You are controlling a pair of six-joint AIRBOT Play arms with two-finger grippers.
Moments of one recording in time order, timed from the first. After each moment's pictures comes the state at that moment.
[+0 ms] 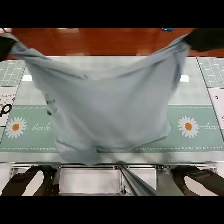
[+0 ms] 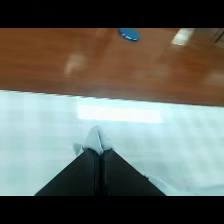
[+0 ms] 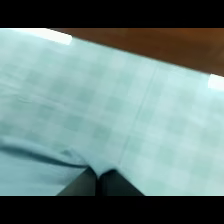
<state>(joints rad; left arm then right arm) 0.18 -0.85 1.16 0.86 -0.83 -1.26 0.15 -1.18 1.68 -1.35 1.24 1.47</state>
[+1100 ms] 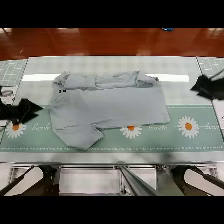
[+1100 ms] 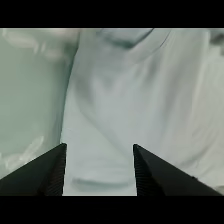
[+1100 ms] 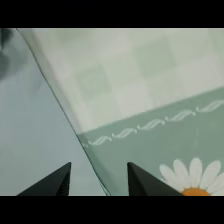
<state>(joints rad) 0.63 -1.10 0.70 0.88 -1.20 -1.27 -0.38 -1.22 1.10 -1.24 1.18 1.60</state>
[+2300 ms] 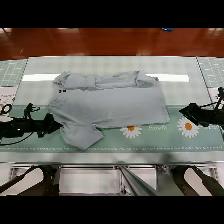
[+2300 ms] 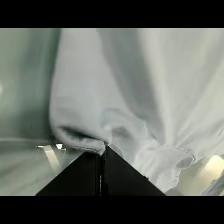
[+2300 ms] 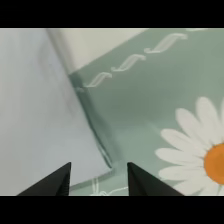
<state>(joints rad) 0.45 -1.20 0.46 0.80 -1.04 -1.22 -0.53 -0.95 0.58 -0.96 1.00 1.34</state>
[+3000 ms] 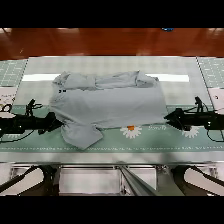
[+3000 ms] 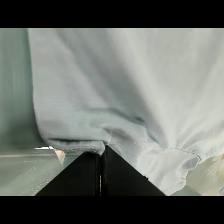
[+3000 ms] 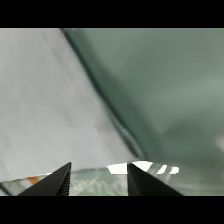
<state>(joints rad) 0.41 -1.21 0.49 0.81 -1.03 -1.19 -0.44 -1.28 0.58 -0.76 1.08 1.23</state>
